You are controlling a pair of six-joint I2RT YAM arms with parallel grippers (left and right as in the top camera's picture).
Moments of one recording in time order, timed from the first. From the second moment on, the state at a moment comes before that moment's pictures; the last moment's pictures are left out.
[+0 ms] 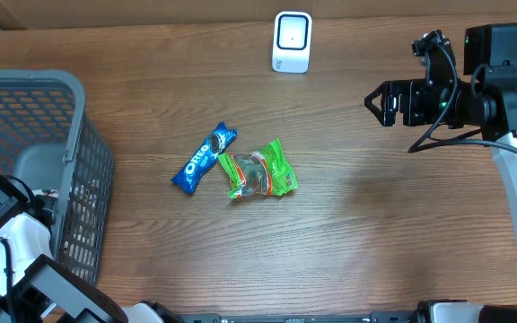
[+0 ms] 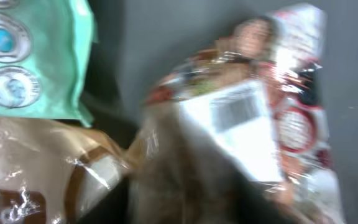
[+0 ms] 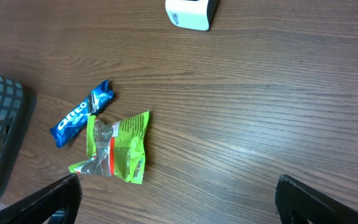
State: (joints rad) left arm 0.84 1.55 0.86 -0.51 0.02 -0.56; right arm 0.04 1.51 1.60 -1.08 -0.46 -0.01
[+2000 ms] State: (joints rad) left arm 0.67 2.09 1.59 -1.09 -0.16 -0.08; right arm 0.04 1.53 1.60 -1.05 -0.46 -0.01
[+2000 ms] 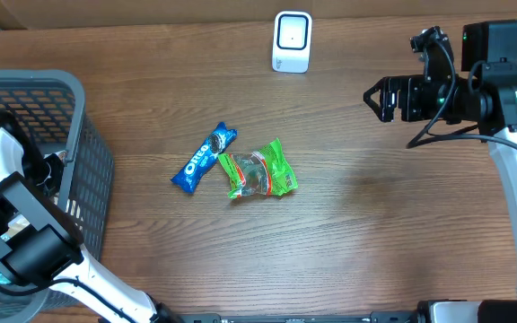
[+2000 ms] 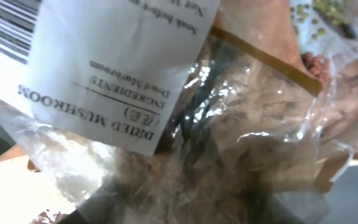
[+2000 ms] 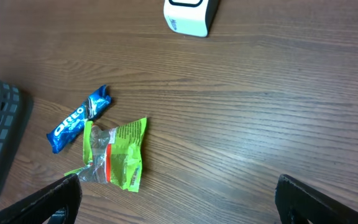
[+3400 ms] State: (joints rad) left arm -0.01 1.70 2.43 -1.68 0.18 -0.15; right arm 0.04 1.55 1.60 -1.06 -0.46 -0.01
